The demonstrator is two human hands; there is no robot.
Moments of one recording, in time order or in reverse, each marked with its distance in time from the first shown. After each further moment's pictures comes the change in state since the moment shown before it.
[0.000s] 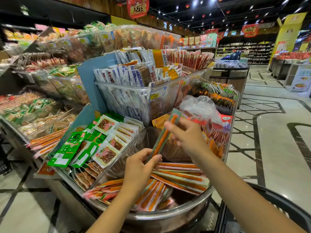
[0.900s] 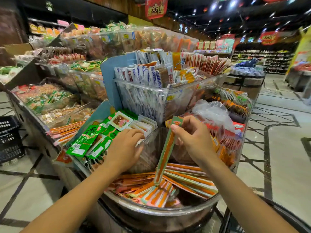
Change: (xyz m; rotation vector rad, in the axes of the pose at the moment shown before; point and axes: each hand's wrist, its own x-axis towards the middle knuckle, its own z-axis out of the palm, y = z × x) left_hand 0.050 -0.031 -0.086 0.885 0.064 0.498; right_hand -0.006 -0.010 0.022 -0.080 -0.017 -0.192
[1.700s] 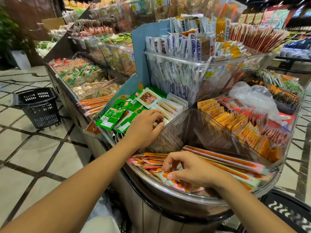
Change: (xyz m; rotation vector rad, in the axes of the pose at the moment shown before) left_hand -0.013 -0.036 0.010 -0.130 -0.085 -0.191; right_hand -0.044 0.078 0.059 -0.348 -0.973 0.198
